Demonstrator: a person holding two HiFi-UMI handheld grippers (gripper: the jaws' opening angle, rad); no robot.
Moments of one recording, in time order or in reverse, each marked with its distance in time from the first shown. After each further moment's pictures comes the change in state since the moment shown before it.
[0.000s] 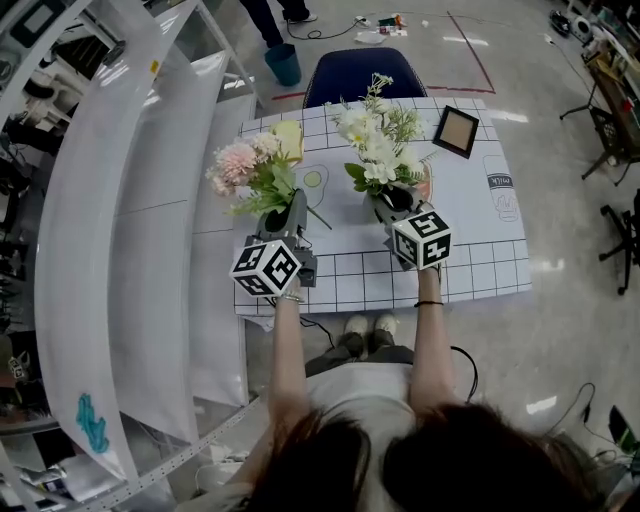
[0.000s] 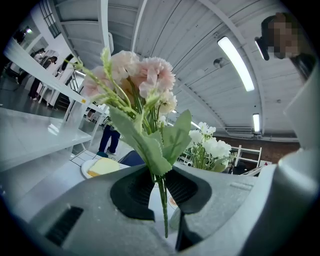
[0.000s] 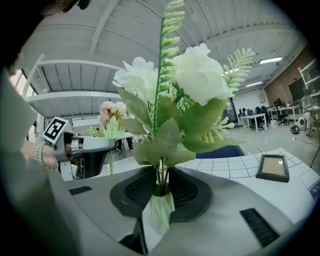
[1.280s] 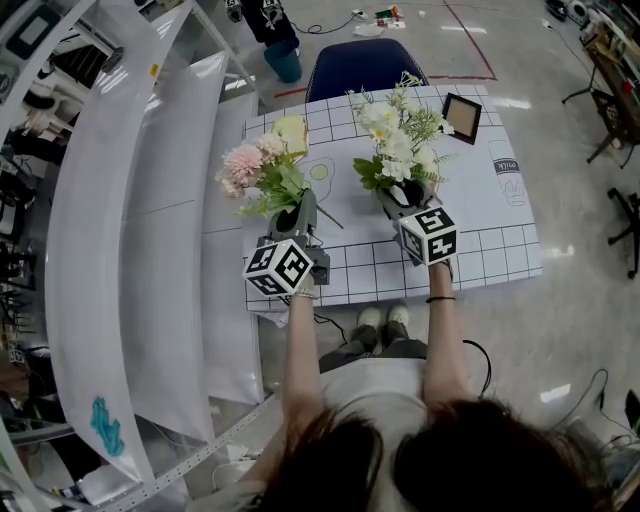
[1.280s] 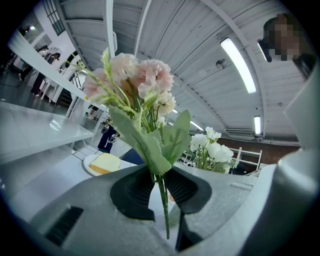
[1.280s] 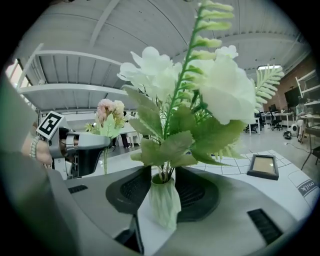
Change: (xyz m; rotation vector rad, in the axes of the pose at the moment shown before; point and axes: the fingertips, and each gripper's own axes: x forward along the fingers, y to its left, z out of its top) left arm -0.009 0.002 -0.013 -0.031 0.005 0.005; right arm -0.010 0.000 -0.013 -0.031 0.026 -0.079
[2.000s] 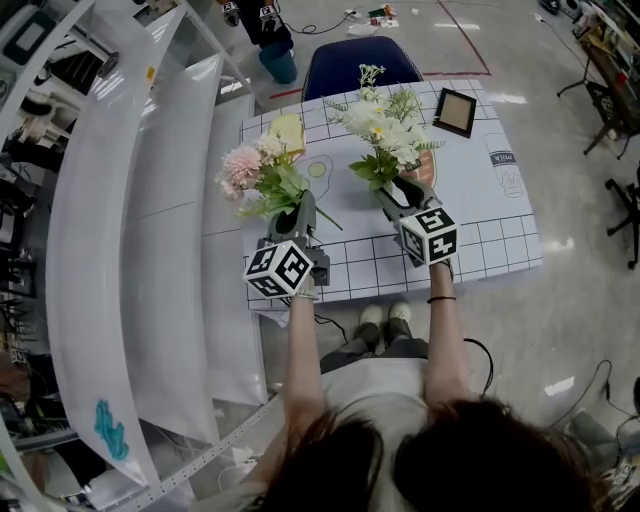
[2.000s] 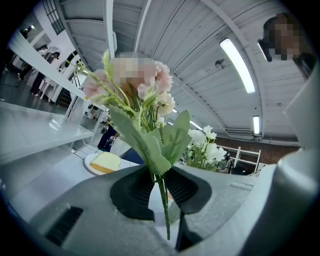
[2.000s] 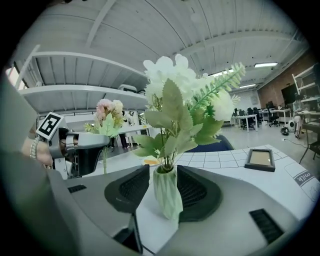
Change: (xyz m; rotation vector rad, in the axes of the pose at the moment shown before) left arm -0.009 -0.003 -0.004 0.001 0.006 -0.010; right arm -0.011 0.004 -0.011 0.030 0.011 -0.017
